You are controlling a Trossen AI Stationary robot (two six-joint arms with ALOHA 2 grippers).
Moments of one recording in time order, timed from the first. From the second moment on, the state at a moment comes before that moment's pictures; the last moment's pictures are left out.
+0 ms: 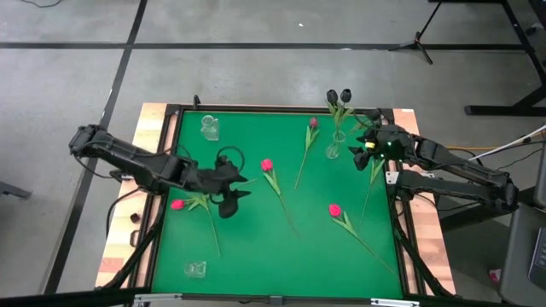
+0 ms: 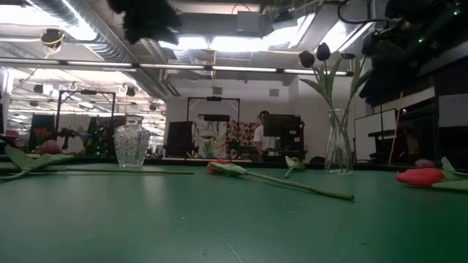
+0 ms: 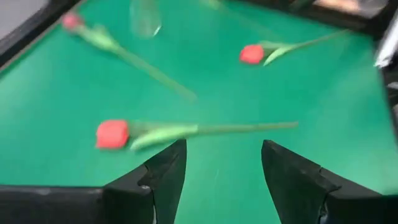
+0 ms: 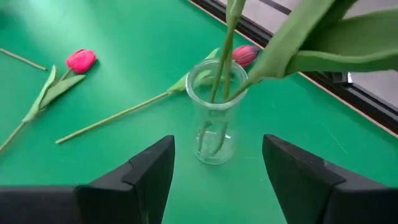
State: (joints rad) left arm -0.28 1.21 0.93 -0.44 -0.39 -0.48; right arm -0.44 0.62 0.60 -0.67 0.16 0.23
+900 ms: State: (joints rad) left arm -0.48 1.45 0.93 -1.06 -0.43 -1.60; right arm -0.44 0.62 0.60 -0.63 0.08 0.26
